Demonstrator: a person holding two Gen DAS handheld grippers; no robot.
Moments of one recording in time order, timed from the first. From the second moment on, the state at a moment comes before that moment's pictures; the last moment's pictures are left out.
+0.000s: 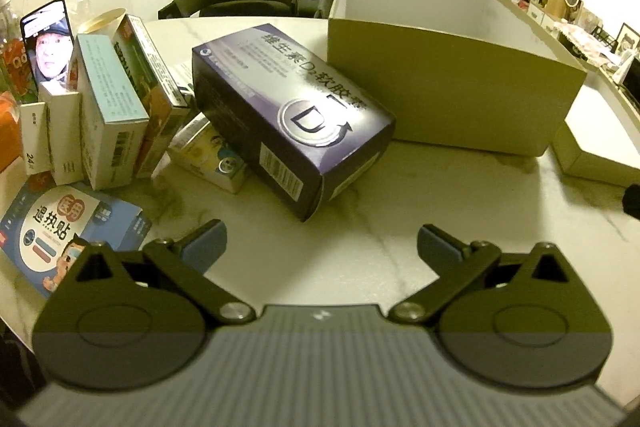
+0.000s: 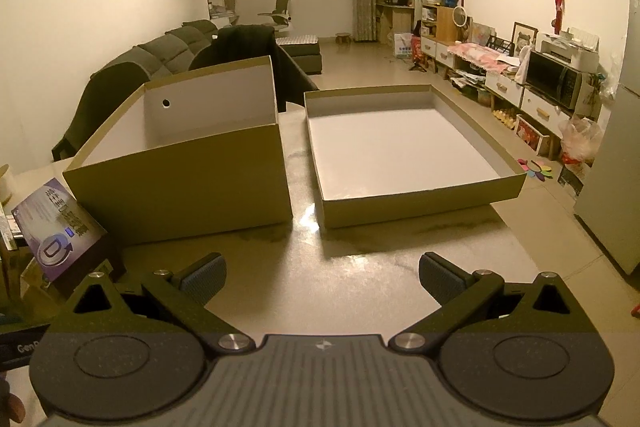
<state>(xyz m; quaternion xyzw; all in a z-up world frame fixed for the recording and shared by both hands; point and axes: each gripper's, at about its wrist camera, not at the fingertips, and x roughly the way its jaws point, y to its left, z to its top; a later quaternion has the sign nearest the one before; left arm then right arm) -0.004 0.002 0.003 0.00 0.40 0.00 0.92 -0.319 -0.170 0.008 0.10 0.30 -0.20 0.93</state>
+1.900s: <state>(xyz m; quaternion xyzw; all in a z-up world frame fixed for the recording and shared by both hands) 0.004 0.103 0.001 -0.13 0.37 -0.04 0.92 -0.282 -0.096 0.023 0.06 0.23 -0.10 0.97</state>
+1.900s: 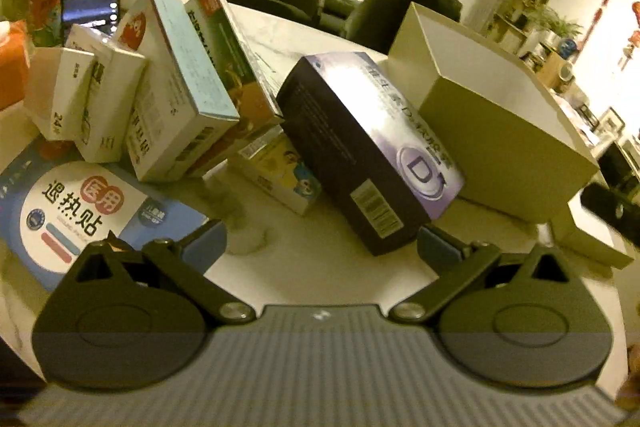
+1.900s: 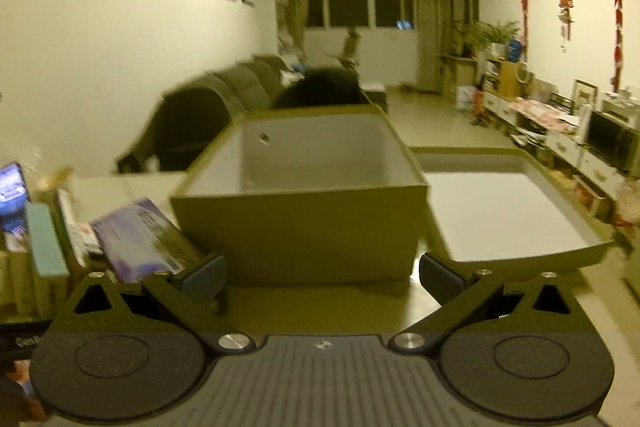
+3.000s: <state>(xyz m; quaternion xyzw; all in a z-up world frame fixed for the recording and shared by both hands) 0.030 0.132 -0.029 -0.26 0.33 -0.13 0.90 -0.177 -0.101 -0.027 0.20 0.30 0.09 0.93</state>
